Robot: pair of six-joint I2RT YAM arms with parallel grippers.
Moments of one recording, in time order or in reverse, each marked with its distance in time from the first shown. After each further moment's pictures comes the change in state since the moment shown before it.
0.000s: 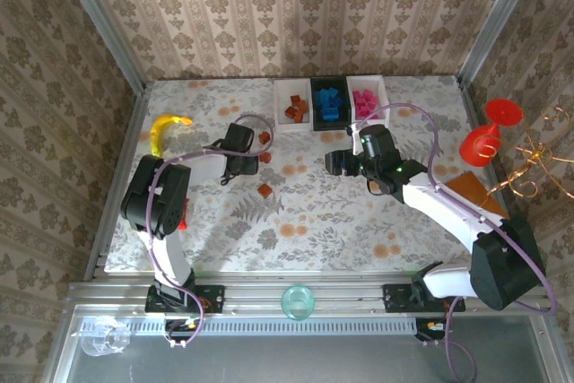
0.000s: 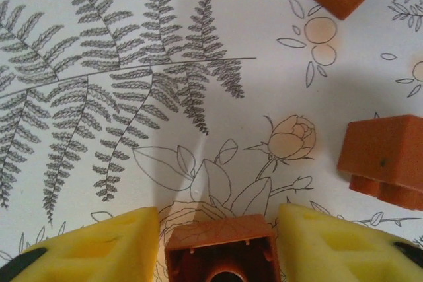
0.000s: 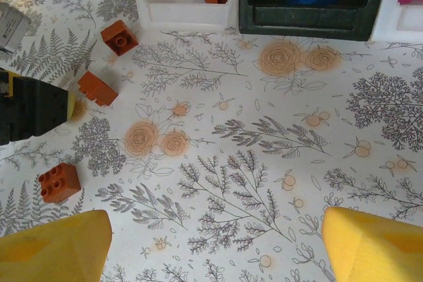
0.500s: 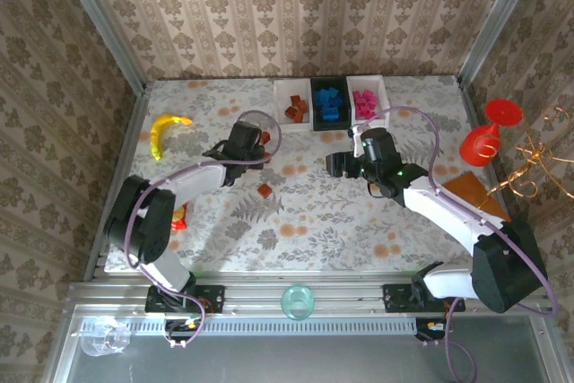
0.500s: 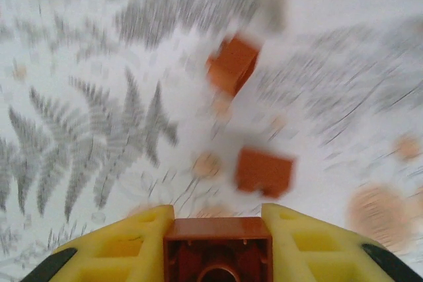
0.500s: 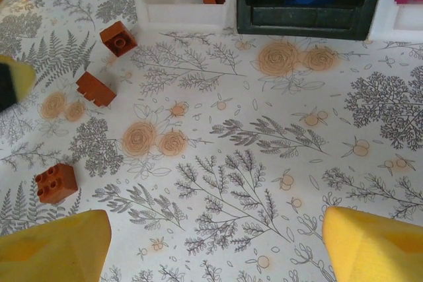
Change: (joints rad) left arm -0.120 -0.219 -0.036 0.075 -0.079 -0.003; right arm 0.000 -0.022 -0.049 0.049 0.006 0.000
